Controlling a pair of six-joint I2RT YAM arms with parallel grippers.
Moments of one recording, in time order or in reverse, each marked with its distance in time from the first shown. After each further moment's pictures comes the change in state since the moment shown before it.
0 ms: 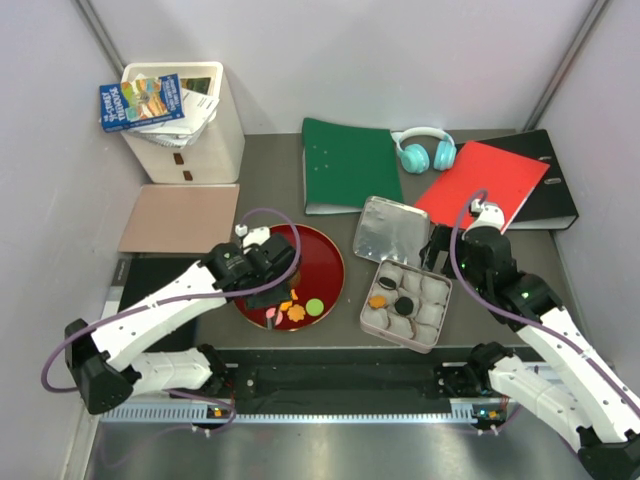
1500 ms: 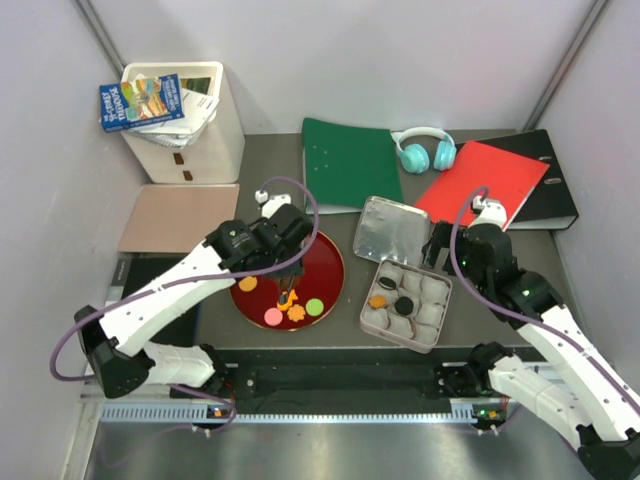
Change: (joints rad) left arm 0.001 0.121 0.235 0.060 -0.048 0.167; right arm 0.000 0.012 0.016 -0.004 0.027 -0.007
